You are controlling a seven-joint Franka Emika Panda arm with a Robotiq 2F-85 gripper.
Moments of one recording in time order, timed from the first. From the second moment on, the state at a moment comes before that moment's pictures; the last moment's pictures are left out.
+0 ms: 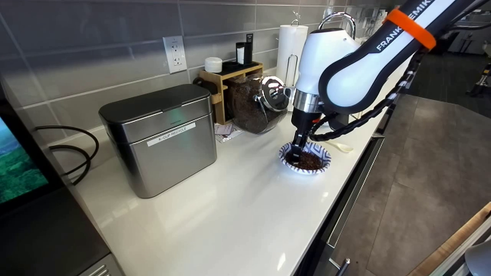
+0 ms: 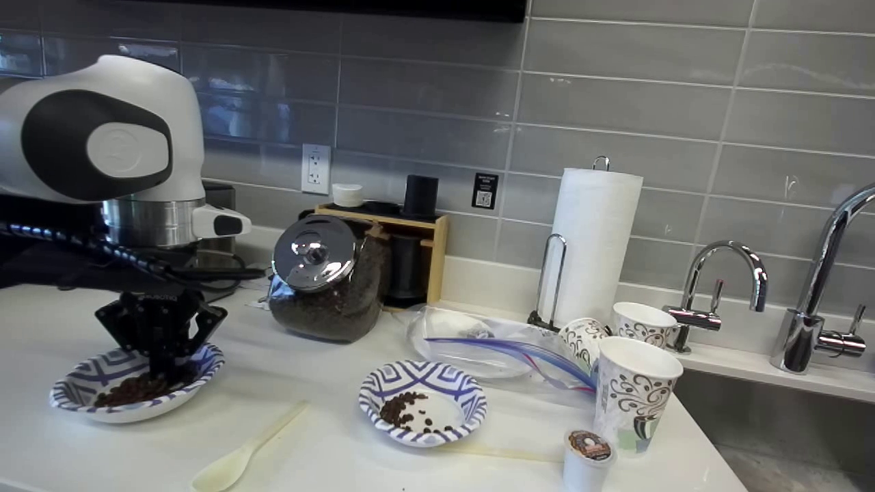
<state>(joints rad) 0.24 0.12 0.20 -2.47 -0.07 2.65 -0.18</state>
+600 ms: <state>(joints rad) 0.24 0.13 0.20 -2.47 -0.07 2.65 -0.18</state>
